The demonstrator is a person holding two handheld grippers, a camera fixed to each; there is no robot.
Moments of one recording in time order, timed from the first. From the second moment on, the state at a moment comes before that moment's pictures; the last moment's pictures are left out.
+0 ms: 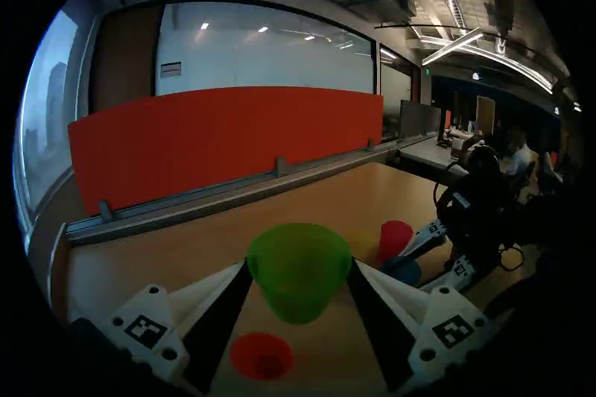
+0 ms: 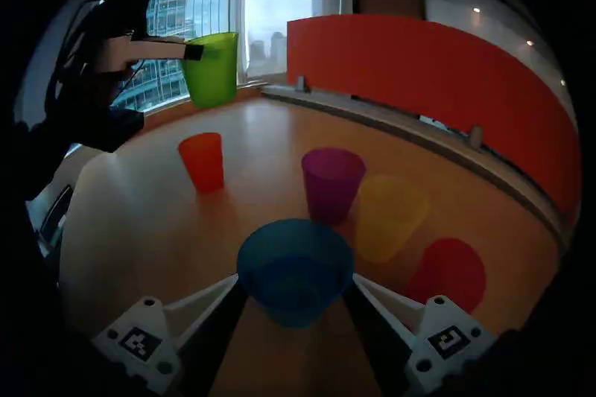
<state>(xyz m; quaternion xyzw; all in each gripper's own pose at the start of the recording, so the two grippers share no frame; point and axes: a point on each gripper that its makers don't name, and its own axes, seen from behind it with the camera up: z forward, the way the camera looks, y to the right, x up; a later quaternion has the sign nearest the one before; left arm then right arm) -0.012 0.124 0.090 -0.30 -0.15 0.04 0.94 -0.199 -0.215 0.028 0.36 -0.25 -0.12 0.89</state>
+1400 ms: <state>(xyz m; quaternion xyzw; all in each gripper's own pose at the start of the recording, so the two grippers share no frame) 0.017 0.173 0.035 -0.34 -0.03 -0.04 0.94 -0.061 -0.190 -0.001 0.33 -0.10 -0.06 0.94</state>
